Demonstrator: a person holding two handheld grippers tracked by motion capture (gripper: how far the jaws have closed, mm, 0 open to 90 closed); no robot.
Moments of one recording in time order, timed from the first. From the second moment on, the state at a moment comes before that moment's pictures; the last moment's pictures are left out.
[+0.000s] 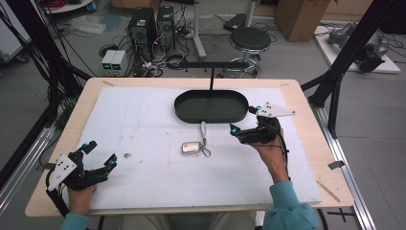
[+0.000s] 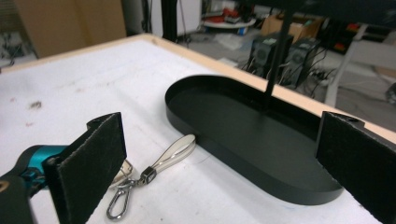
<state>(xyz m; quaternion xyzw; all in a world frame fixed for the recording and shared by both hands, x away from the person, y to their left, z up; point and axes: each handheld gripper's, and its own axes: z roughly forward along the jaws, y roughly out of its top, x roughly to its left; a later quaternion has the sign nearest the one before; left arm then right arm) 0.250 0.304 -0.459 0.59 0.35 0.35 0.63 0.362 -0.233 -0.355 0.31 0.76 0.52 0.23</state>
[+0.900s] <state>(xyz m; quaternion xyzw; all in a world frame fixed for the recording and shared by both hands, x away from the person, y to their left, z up) 0.250 0.303 -0.459 0.59 0.35 0.35 0.63 0.407 -0.165 -0.361 0.32 0.84 0.41 0.16</state>
